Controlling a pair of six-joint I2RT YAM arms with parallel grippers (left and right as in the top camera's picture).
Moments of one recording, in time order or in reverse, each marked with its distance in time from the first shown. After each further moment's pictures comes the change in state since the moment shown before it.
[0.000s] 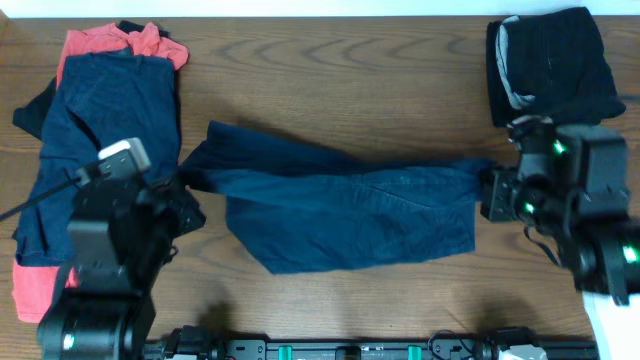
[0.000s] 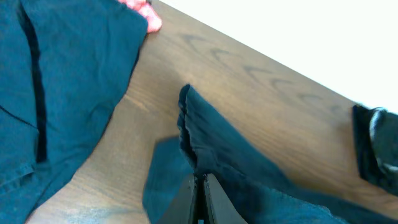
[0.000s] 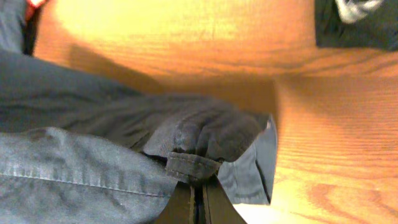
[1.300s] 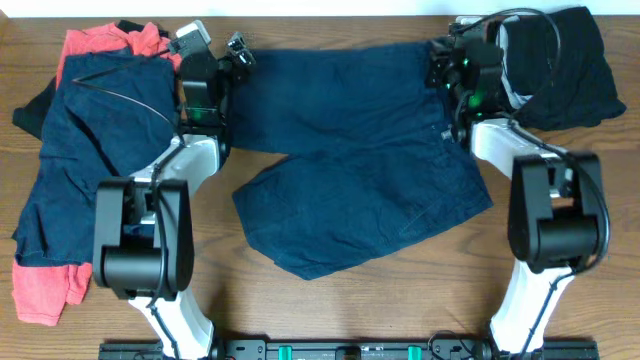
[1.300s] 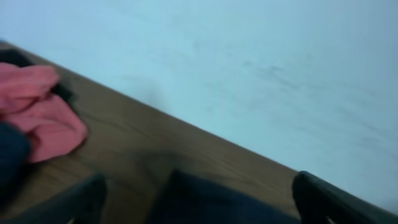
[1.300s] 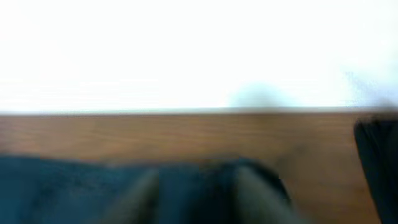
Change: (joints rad) left arm 0.000 1.170 -0.025 1.533 -0.104 0.016; right arm 0.000 1.098 0.005 1.685 0.101 0.001
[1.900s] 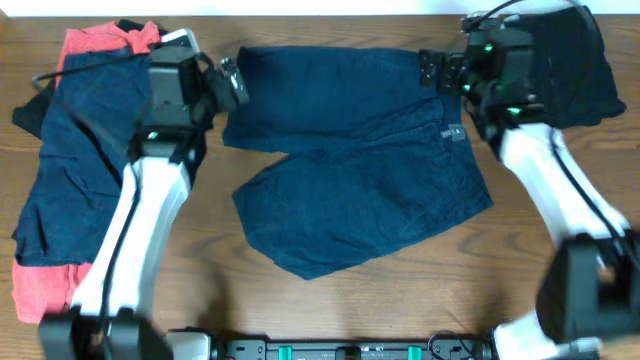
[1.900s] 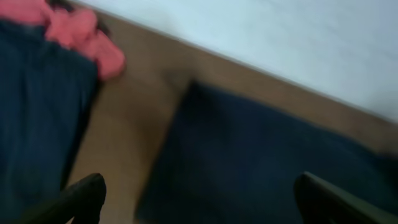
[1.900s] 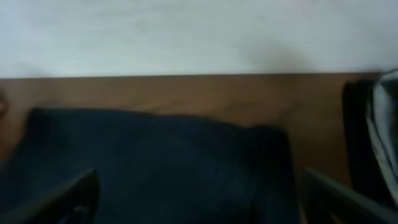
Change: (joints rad) left arm 0.002 -0.467 0.064 -0.911 0.123 0.073; right arm 0.000 -0.406 0.006 -0.682 -0.093 0.002
